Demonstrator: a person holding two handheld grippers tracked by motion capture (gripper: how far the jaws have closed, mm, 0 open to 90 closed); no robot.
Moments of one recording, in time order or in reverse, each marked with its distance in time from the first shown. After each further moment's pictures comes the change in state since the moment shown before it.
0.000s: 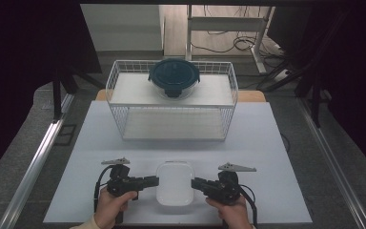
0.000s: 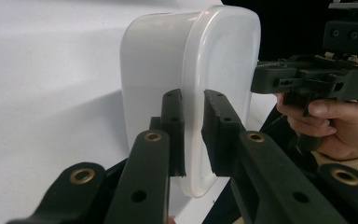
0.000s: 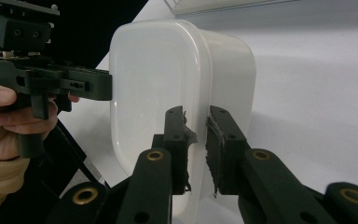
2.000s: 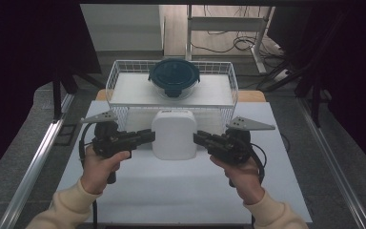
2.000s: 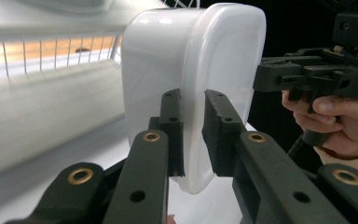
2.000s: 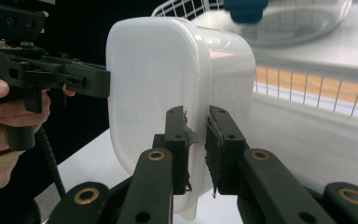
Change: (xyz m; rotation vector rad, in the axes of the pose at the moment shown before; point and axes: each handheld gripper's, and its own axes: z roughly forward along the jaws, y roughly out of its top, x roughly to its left) left arm -0.078 0.118 -0.063 -0.188 0.049 0.288; right arm 0.063 0.124 -0.052 -0.200 -0.027 -0.306
